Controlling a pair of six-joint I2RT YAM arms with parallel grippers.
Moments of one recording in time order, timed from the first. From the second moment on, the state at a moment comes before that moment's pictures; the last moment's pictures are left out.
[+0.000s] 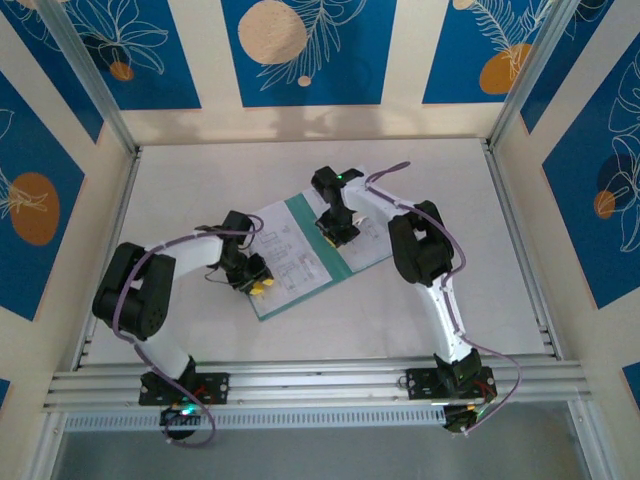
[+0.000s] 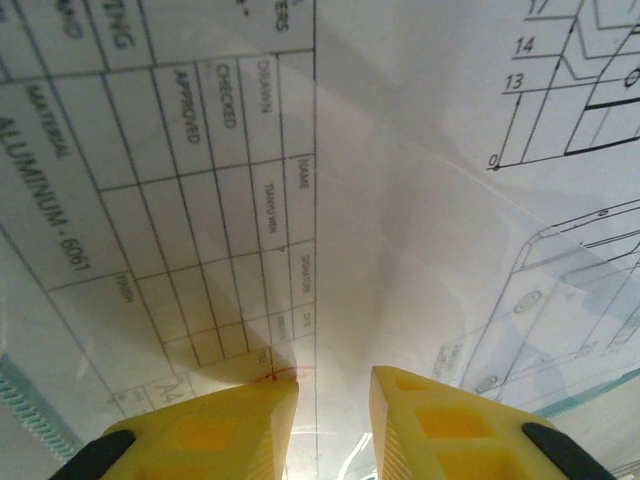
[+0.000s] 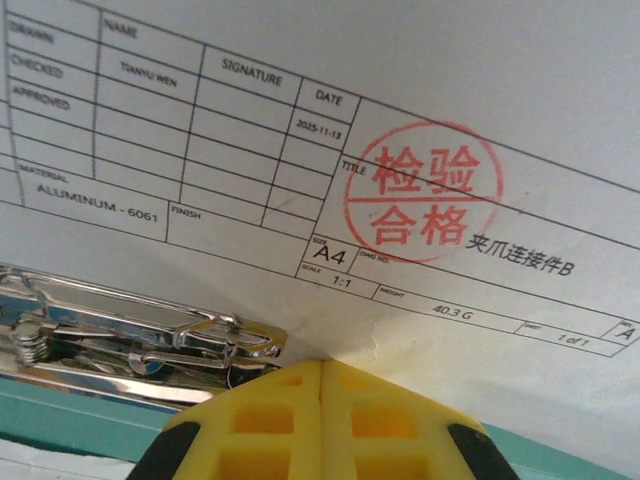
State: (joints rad) left arm -0.37 1.69 0.90 -0.62 0.42 -0.86; right arm 0.57 2.32 1.88 -1.12 -0.08 1.35
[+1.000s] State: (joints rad) left arm -0.37 1.70 0.91 -0.62 0.43 -0.83; right arm 0.59 2.38 1.99 -1.23 -0.04 1.28
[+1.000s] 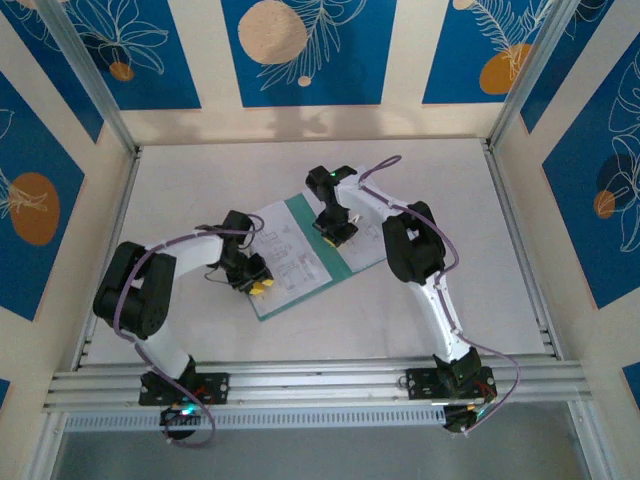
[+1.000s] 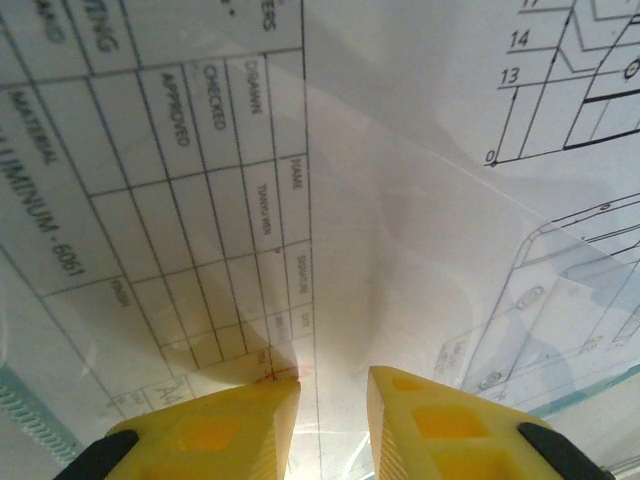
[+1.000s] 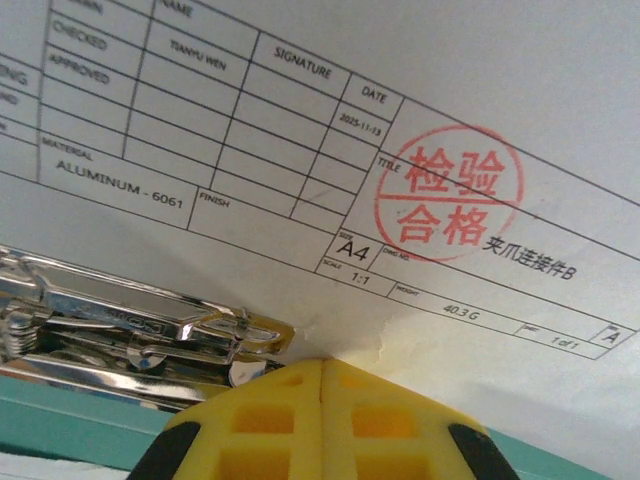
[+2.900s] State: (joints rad) left arm -0.36 1.71 0.92 -0.64 0.43 -0.68; right arm 0.56 2.24 1.93 -1.15 -0.10 1.07
